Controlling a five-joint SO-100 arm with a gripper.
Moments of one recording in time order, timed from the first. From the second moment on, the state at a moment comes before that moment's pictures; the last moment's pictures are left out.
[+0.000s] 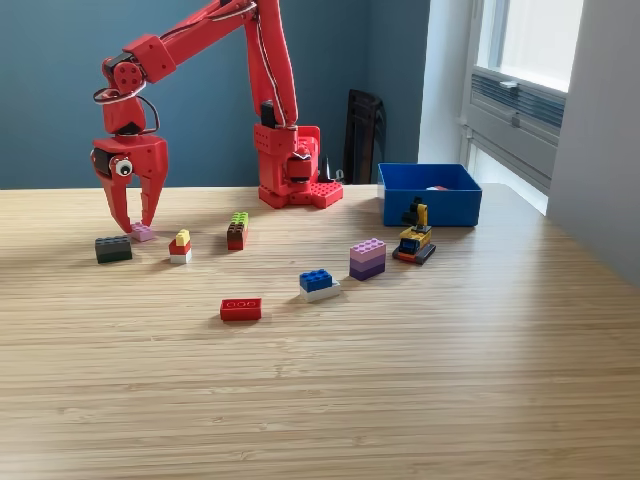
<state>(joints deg) 62.4 84.9 105.8 56.5 -10.2</state>
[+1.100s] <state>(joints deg) 19.2 84.7 66.7 98.4 0.3</state>
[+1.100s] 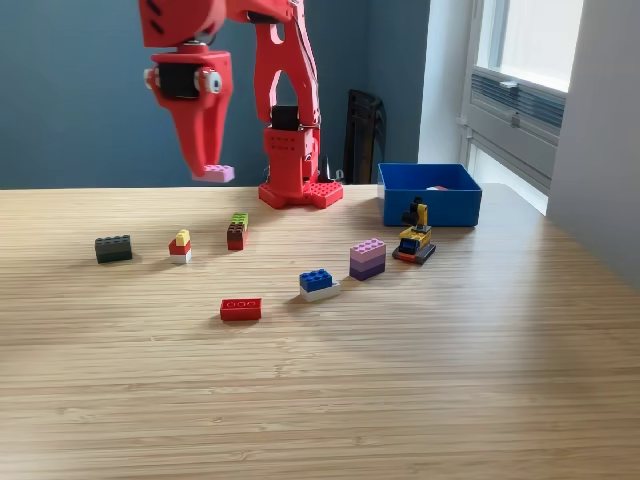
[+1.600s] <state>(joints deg) -29.6 84.7 69.5 98.4 17.1</state>
